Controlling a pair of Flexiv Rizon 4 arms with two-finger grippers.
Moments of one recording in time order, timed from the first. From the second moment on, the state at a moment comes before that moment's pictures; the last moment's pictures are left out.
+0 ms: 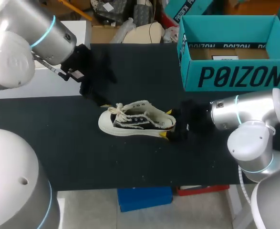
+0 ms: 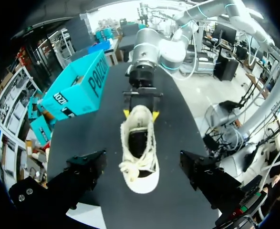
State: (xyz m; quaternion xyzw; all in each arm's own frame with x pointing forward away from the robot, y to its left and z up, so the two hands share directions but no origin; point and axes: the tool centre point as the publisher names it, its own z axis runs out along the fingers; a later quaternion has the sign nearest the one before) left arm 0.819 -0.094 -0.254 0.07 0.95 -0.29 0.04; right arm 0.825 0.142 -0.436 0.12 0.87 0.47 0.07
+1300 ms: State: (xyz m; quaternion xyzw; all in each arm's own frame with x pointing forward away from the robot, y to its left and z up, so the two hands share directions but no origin) left arm 0.817 -0.117 -0.279 -0.38 0.91 -0.14 0.00; right arm 0.825 0.142 -0.436 0.12 0.87 0.47 0.07
